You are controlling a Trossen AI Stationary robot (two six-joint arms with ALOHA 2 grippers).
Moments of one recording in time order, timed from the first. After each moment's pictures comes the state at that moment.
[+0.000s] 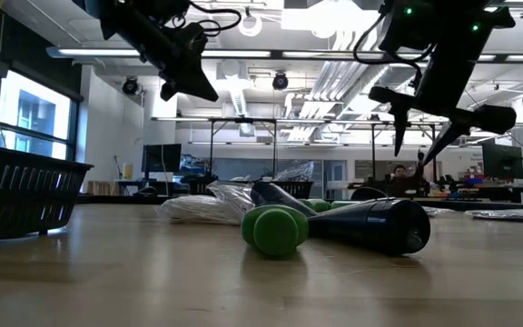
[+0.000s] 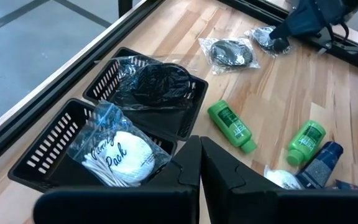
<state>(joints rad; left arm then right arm) 0.48 1.23 0.97 -0.30 0.15 -0.14 -0.08 1.26 0.77 -0.79 0.49 1.86</state>
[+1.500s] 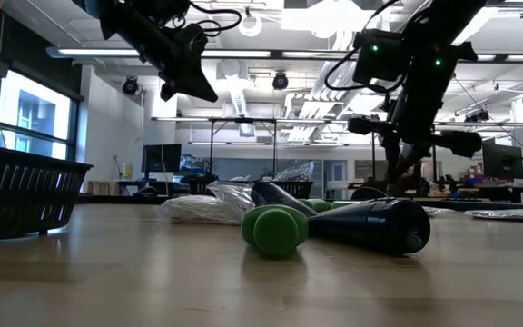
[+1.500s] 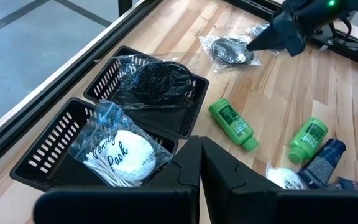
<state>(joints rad) 0.48 1.23 0.97 -0.31 0.15 -0.12 -0.18 1.45 0.77 -0.60 0.49 1.54</state>
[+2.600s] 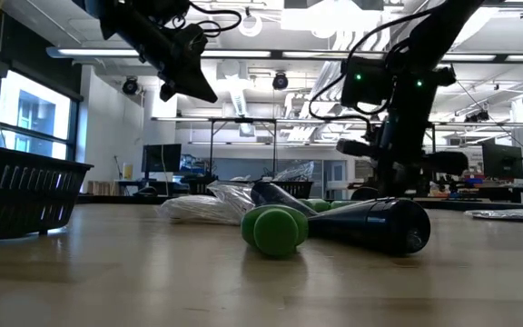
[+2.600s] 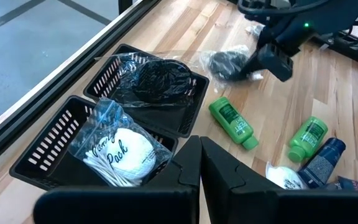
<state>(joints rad) 0.48 1.23 0.97 -0.31 0.15 -0.13 -0.26 1.60 0.77 -0.46 0.18 1.32</state>
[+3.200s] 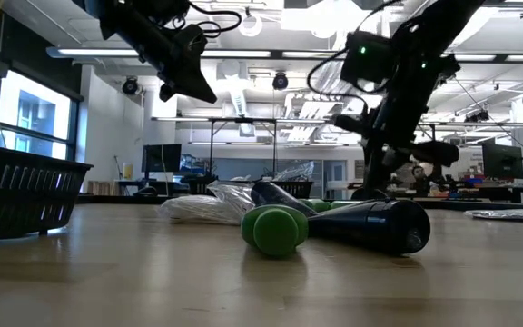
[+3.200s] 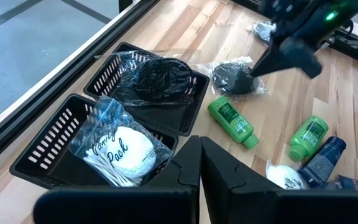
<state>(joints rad) 0.48 1.23 0.97 -0.32 0.15 -0.13 -0.20 1.51 0.78 -0.40 0.21 1.34</state>
